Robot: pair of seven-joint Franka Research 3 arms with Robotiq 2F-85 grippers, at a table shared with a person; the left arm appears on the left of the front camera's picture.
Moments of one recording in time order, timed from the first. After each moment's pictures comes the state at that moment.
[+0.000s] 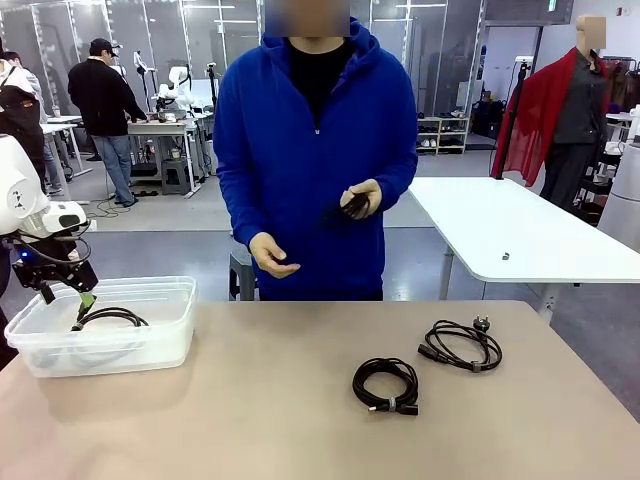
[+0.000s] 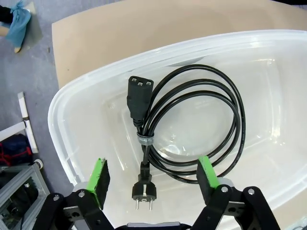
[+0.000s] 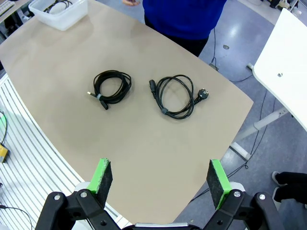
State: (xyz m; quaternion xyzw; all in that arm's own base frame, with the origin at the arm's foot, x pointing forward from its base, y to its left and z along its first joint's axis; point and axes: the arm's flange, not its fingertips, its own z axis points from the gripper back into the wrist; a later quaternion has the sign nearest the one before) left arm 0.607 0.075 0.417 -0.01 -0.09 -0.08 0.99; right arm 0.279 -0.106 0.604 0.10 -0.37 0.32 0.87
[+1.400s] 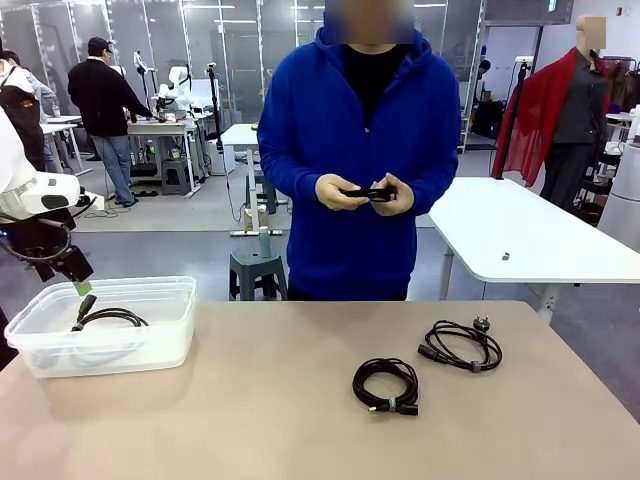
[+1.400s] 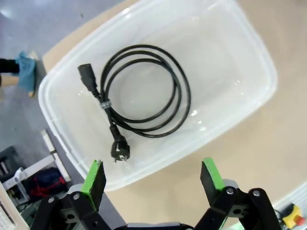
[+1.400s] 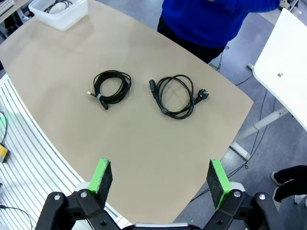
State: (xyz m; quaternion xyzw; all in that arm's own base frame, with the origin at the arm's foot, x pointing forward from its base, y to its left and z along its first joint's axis) left arm 0.506 0.008 0.498 0.03 -0.15 -0.23 0.96; right arm 0.279 -0.106 0.604 0.10 -0.37 0.32 0.87
